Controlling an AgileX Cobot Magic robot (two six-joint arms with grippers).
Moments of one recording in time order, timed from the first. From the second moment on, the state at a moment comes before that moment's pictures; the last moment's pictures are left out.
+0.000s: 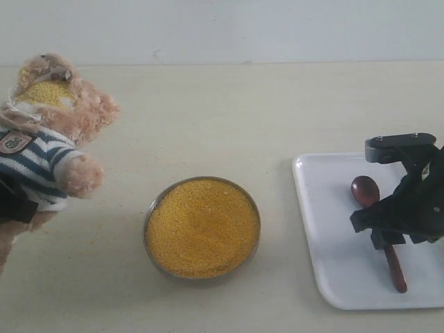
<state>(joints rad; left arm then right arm) -0.23 1.15 -0.58 0.04 0.62 0.02 0.23 1.62 -0.64 0.00 0.51 0.05</state>
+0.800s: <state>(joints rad) -0.23 1.65 -0.85 0.03 0.56 -0.20 0.23 1.14 -0.69 0.22 0.63 -0.01</state>
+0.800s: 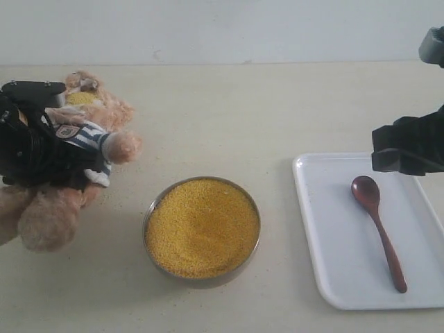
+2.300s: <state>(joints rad) -0.23 1.42 -0.99 0.10 0.70 -0.22 0.23 1.14 -0.68 0.27 0.61 -0.05</state>
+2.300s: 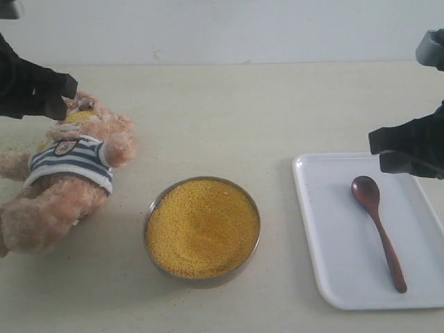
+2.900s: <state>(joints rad) -0.23 0.93 -0.75 0.09 0.42 -0.34 0.22 0.67 -0.42 0.27 0.30 -0.01</state>
